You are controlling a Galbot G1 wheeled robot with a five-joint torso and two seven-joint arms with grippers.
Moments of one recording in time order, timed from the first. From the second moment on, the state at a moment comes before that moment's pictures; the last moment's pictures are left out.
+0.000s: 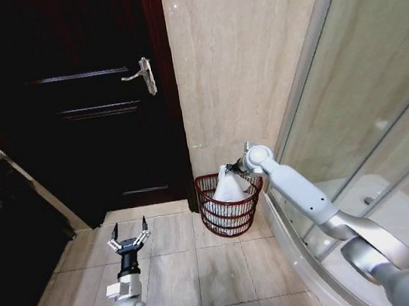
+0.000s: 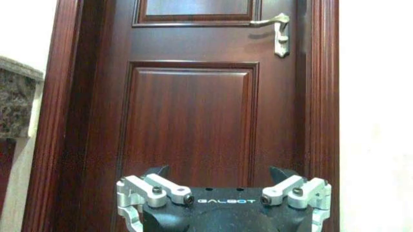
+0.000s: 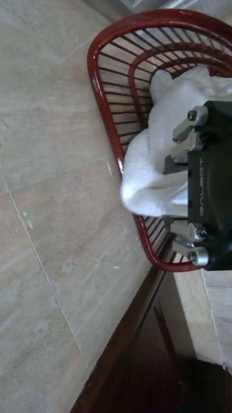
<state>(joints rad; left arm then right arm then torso) 1.61 -1.51 -0.72 -1.88 -0.21 -0.45 0.01 -0.32 1.16 -0.14 1.42 1.75 -0.73 0.94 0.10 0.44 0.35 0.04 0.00</state>
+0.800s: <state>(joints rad) 1.62 -1.52 -0.71 -1.91 -0.21 -0.39 0.00 -0.41 1.13 -0.09 1.53 1.69 -0.70 0.91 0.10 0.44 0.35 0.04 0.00</state>
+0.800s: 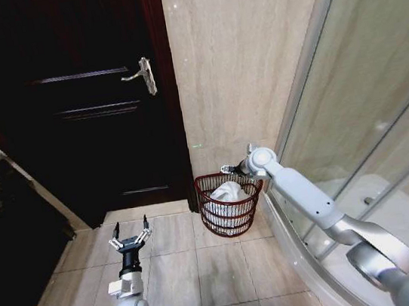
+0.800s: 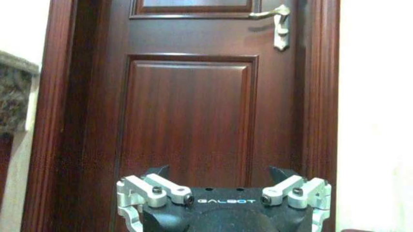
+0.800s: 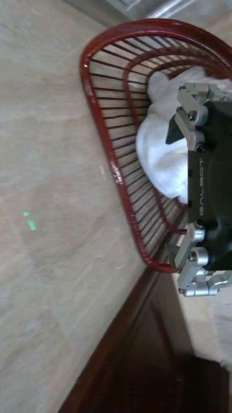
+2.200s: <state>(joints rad) 1.75 -1.45 -0.65 -2.19 -0.23 -0.17 0.07 -1.80 1.49 0.60 2.17 0.09 0.18 -0.04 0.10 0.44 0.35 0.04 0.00</state>
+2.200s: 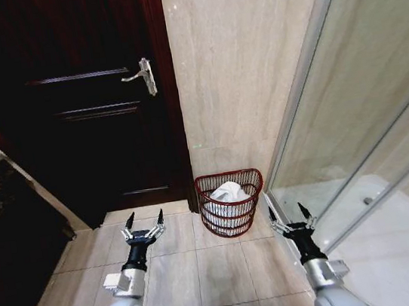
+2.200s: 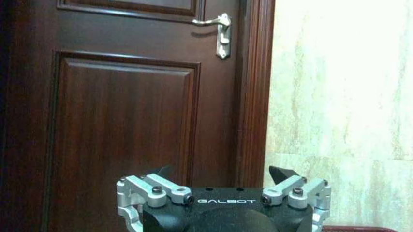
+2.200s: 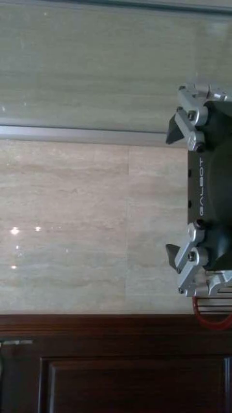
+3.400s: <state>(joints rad) 1.78 -1.47 -0.67 -2.21 -0.21 -0.23 0.07 -1.86 1.47 0.49 2.19 0.08 0.21 0.05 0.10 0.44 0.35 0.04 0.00</state>
